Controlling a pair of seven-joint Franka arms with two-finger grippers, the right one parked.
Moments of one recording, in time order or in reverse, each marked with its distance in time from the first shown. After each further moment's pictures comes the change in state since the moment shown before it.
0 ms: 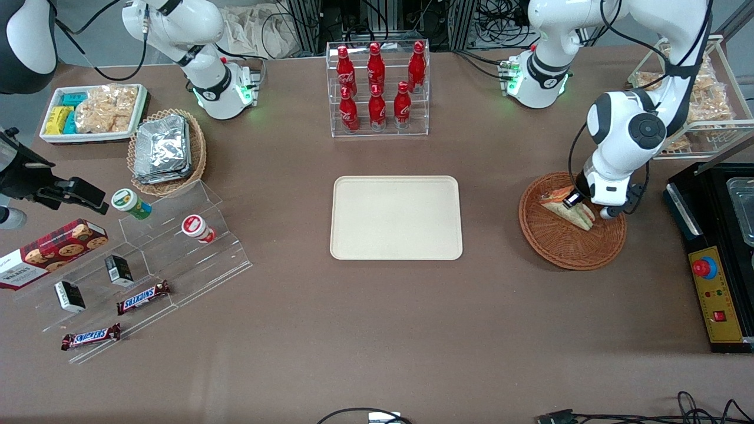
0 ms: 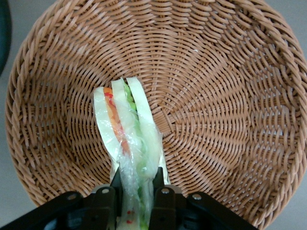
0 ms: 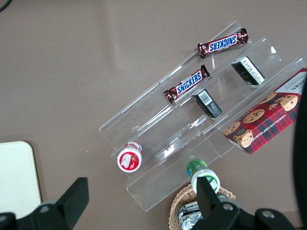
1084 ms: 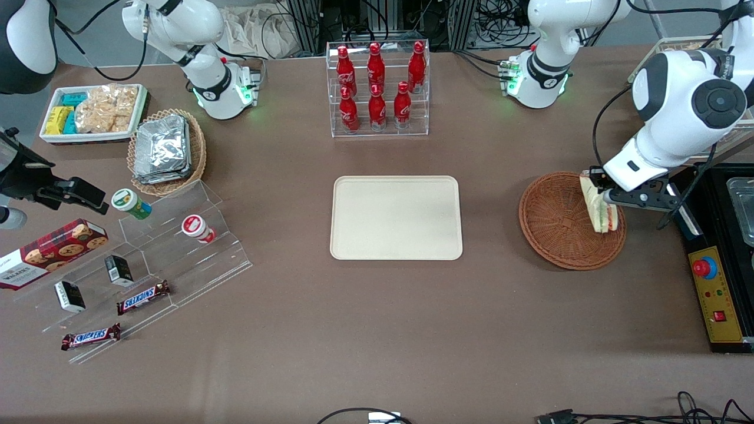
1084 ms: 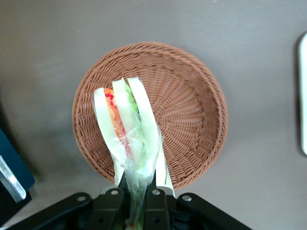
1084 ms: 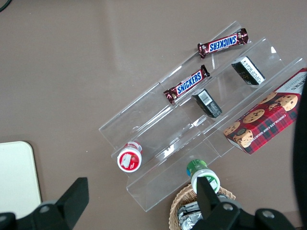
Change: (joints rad) arm -0.037 -0.141 -0.016 0.375 0.005 -0.579 0.833
